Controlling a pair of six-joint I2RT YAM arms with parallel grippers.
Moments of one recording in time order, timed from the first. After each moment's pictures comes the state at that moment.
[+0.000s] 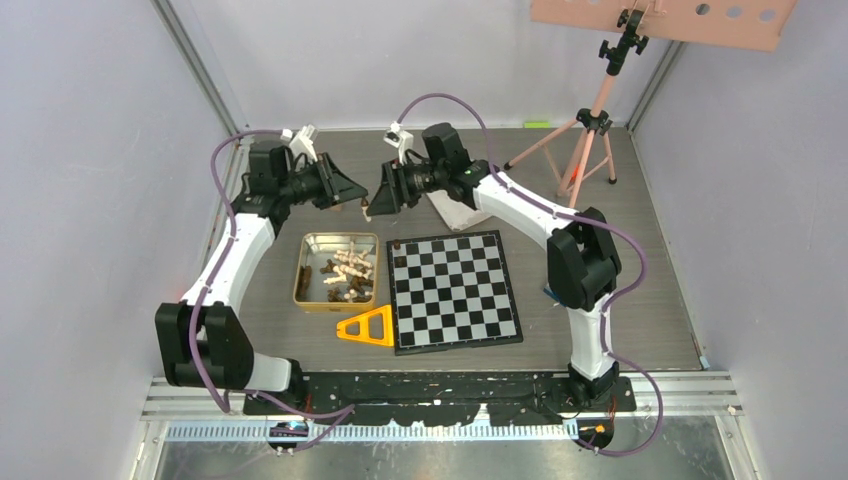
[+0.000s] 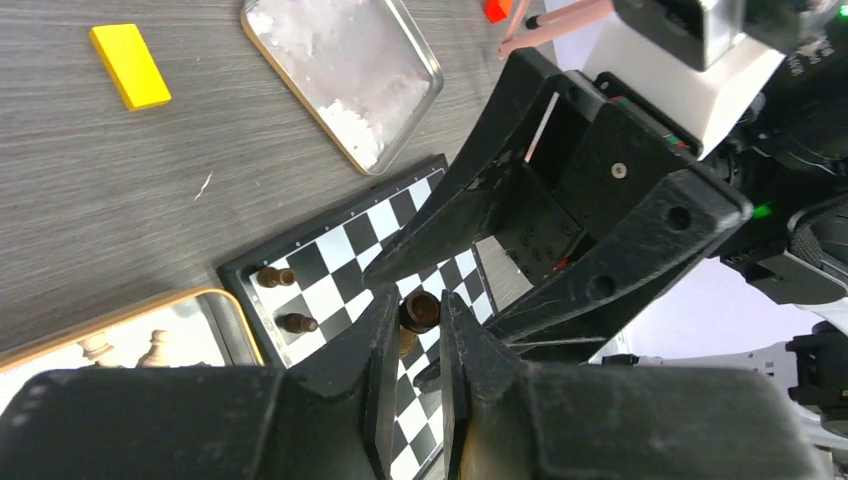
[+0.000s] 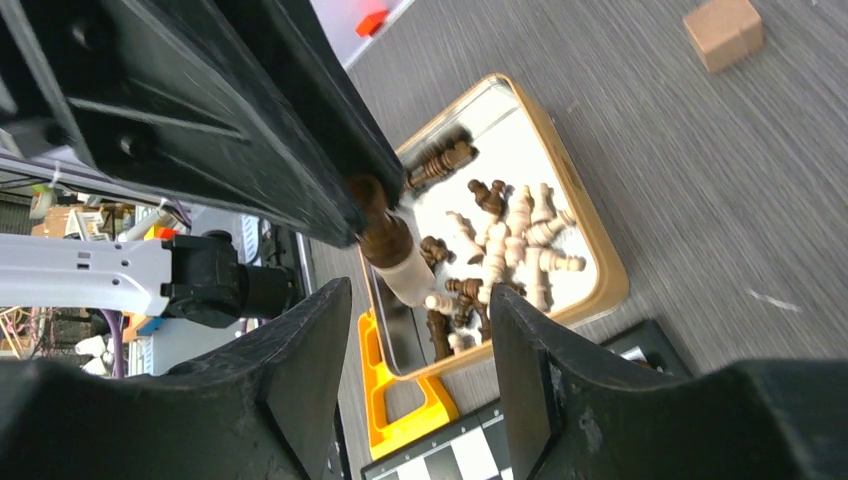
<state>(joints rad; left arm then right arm) -0.07 1.38 1.14 -0.26 0.75 -0.52 0.65 2.00 1.68 -0.17 -0.78 0.34</state>
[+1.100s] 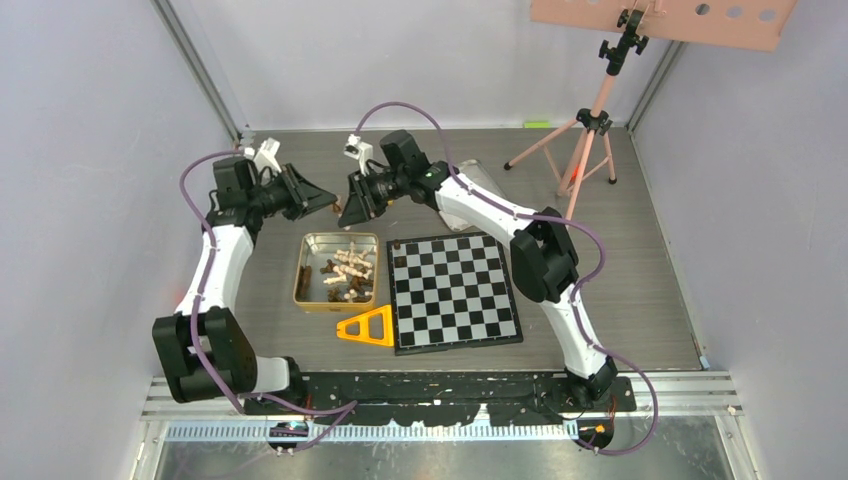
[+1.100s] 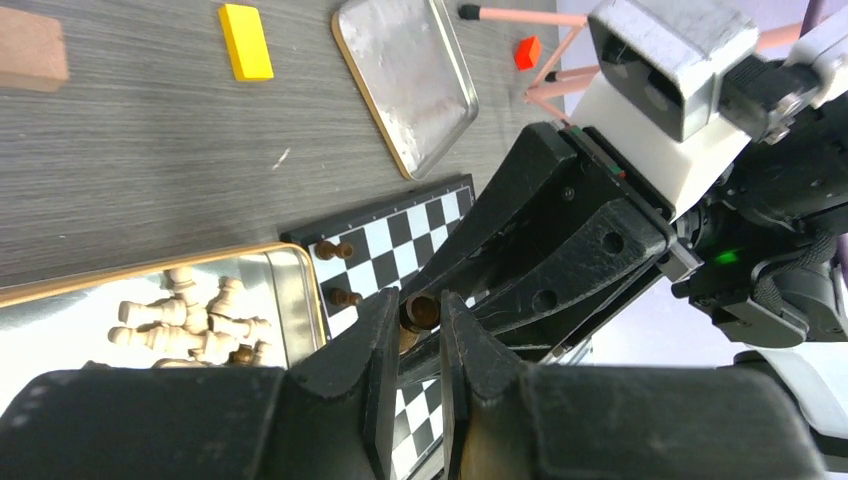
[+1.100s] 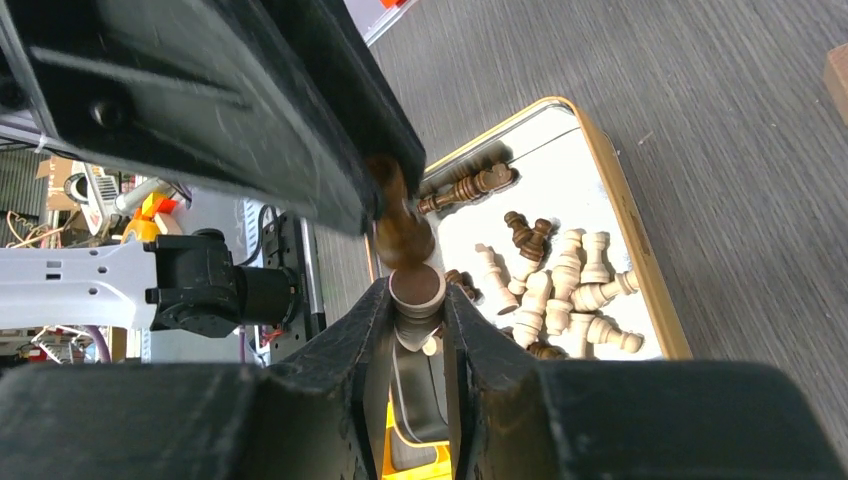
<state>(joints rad) 0.14 1.34 1.04 -0.27 0.83 -0.55 0.76 2.25 2.02 -0.30 -0.78 0.31</state>
